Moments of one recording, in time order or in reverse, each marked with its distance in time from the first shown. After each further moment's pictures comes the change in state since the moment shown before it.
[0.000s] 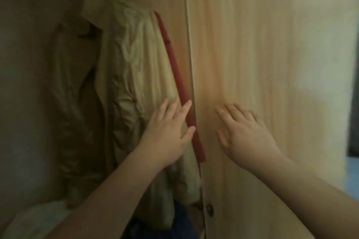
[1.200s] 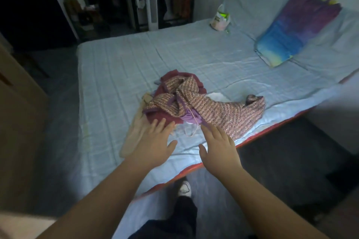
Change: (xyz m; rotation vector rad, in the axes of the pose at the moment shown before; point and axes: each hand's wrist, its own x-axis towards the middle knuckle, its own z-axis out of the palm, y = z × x) left_hand -0.192 0.918 0.388 -0.417 -0.805 0.678; right_hand -0.731 0.630 -0.165 -0.155 -0.625 1.079
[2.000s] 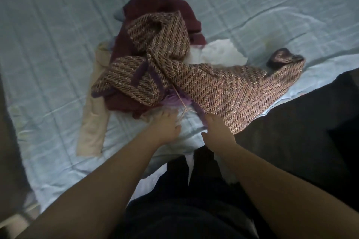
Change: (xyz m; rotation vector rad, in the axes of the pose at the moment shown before) left_hand 0.332 -0.002 0.225 -0.149 -0.683 -0.034; right_hand 0.285 0.198 0.197 0.109 -0.584 0.166
